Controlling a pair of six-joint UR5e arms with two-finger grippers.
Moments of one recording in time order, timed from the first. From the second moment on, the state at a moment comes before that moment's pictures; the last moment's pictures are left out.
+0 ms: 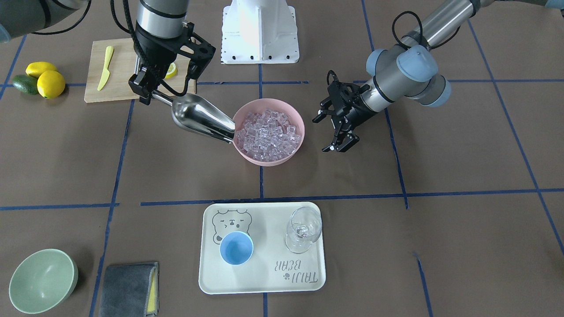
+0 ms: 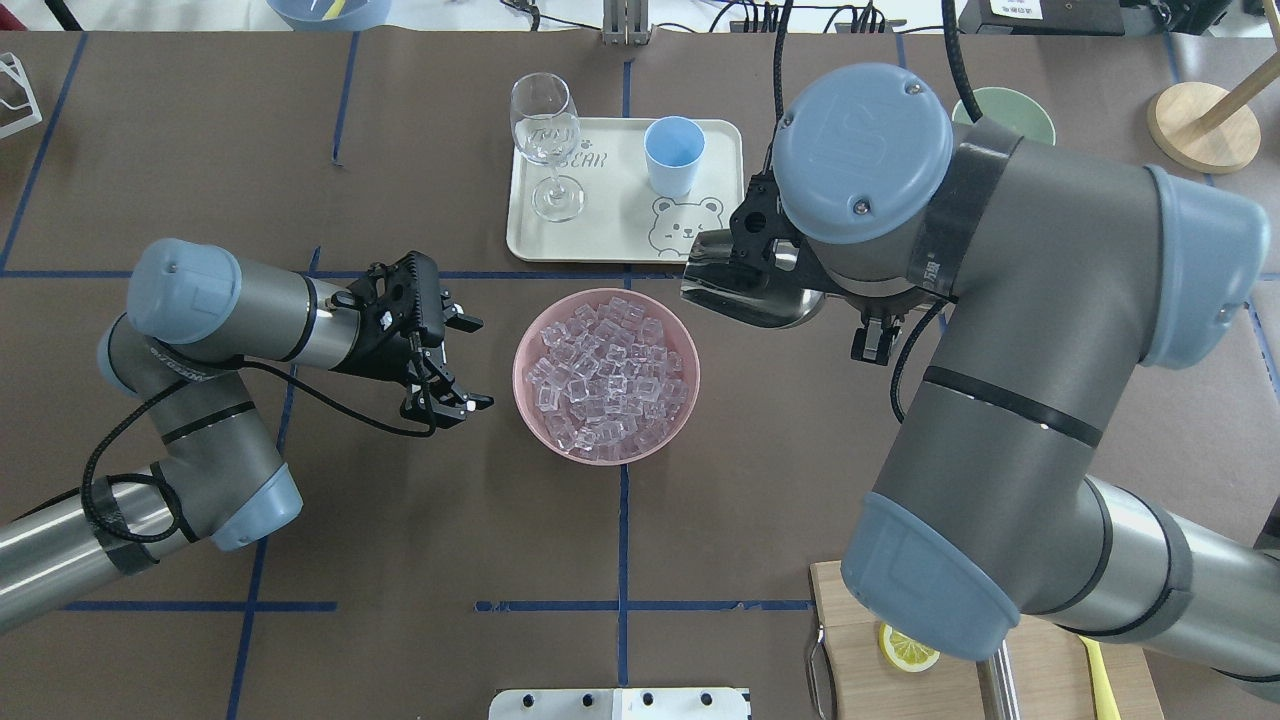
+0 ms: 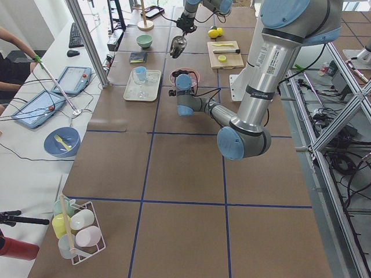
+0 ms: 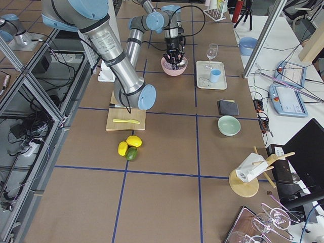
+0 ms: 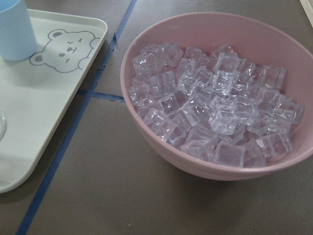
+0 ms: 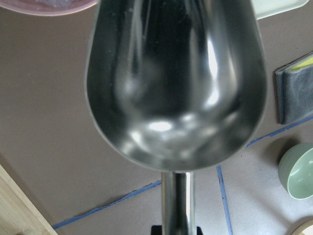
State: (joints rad) left arm -0.62 -1.98 -1.51 -2.64 -2.07 -0.06; right arm 0.60 -0.83 2.09 -2.42 1.61 -0.20
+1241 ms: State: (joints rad) left arm -0.58 -2.03 -1.43 -2.66 -2.12 0.00; right arm 0.60 -0.80 2.07 -2.48 1.65 -0.30
